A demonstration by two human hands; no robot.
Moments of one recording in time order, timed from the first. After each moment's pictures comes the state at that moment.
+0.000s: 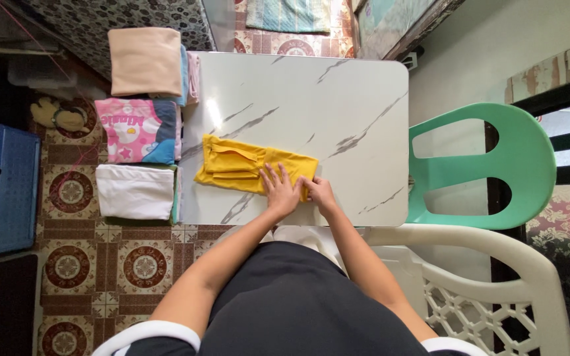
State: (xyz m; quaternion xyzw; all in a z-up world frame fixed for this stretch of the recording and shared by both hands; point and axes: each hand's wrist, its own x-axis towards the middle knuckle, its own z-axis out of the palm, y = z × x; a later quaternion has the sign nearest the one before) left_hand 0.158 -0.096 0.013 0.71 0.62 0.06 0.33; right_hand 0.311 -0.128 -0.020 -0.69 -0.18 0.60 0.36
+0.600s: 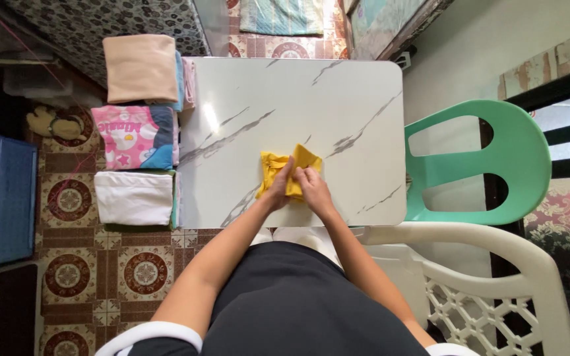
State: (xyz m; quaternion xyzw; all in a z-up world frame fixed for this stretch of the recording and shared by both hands) left_hand 0.151 -0.054 0.059 0.13 0.33 0.21 0.91; right_hand 0.271 -0.110 0.114 -0.77 -0.39 0.40 0.29
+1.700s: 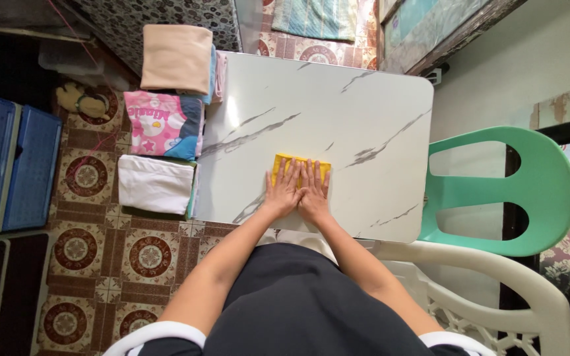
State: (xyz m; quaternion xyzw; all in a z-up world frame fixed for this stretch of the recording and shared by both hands) left_hand 0.102 -0.064 0.039 0.84 0.49 0.03 0.23; right_hand 0.234 -0.110 0.049 -0.69 -0.72 0.04 0.02
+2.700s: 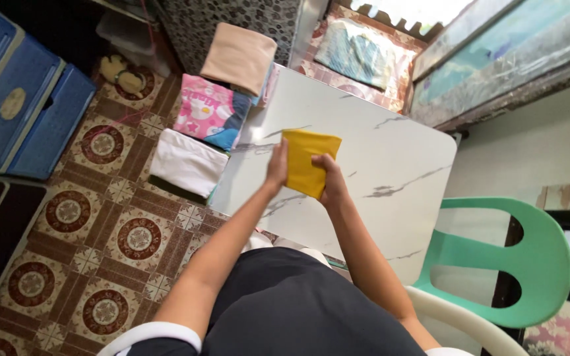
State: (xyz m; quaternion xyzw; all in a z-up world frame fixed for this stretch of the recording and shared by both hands) left_hand 0.049 0.022 0.076 0.35 0.60 0.43 0.58; right_hand 0.191 -0.006 0.193 -0.46 -0.12 0.75 0.46
